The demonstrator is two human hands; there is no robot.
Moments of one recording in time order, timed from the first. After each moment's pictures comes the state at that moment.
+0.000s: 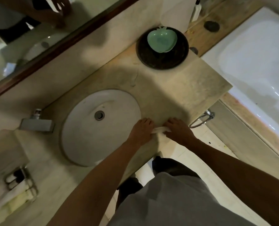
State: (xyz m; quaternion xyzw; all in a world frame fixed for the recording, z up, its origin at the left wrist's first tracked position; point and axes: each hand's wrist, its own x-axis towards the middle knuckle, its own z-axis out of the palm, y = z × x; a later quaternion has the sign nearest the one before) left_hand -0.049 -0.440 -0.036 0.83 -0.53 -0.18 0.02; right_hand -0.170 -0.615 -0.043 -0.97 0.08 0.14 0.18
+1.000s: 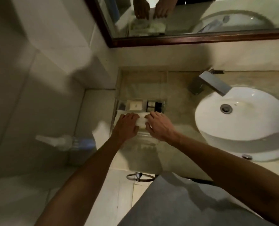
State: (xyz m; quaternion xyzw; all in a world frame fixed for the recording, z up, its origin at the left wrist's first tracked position) left_hand -0.053 0.193 0.015 0.99 -0.12 -0.07 0.07; right_hand -0.017 -0.001 0.015 -0.92 -0.34 0.09 0.17
